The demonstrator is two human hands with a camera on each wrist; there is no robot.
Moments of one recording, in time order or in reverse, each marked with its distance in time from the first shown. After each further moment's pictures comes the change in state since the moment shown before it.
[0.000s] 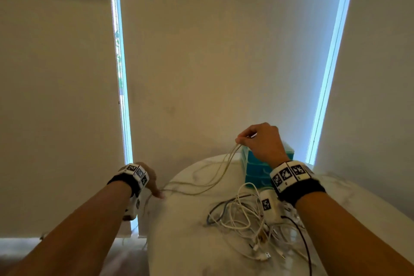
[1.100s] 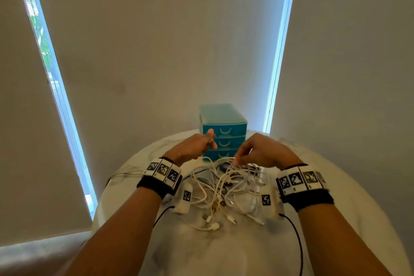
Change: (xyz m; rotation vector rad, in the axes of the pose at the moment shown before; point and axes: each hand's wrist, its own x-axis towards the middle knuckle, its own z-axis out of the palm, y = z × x) left_hand -0.058 0.256 -0.050 -1.080 0.221 0.745; right_hand -0.073 0.103 -0.075 -0.218 -0.538 0.259
